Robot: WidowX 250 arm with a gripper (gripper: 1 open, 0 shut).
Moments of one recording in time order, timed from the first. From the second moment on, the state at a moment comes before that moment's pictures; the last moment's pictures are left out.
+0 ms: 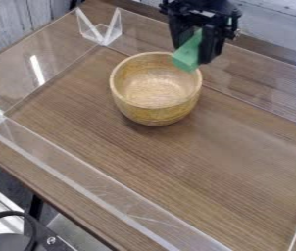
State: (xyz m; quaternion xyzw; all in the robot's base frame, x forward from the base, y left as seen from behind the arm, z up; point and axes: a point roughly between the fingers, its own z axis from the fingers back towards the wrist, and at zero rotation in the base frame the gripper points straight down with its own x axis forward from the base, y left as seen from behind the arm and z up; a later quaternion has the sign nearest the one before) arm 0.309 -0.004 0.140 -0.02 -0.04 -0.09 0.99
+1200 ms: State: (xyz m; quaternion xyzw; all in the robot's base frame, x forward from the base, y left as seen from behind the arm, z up) arm 0.289 0.057 0.088 -0.01 0.00 -0.04 1.00
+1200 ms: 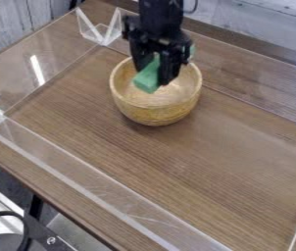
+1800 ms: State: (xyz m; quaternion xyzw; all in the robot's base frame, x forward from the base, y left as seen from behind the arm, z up) arm 0.286 0.068 0.060 -0.01 0.01 -0.03 1.00
